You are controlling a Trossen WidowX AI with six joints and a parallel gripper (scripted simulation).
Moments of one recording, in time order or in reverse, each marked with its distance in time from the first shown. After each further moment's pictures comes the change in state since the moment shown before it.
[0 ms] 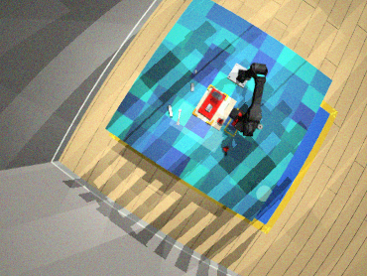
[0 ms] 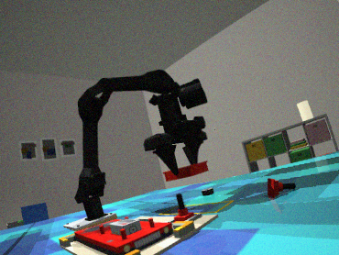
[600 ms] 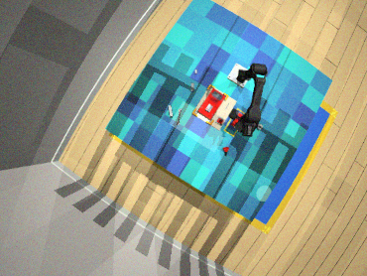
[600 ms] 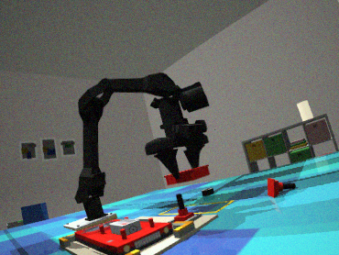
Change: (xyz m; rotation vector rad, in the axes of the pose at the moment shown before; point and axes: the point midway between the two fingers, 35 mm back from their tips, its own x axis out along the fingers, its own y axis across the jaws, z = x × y) arm 0.010 0.000 0.001 0.001 0.000 0.000
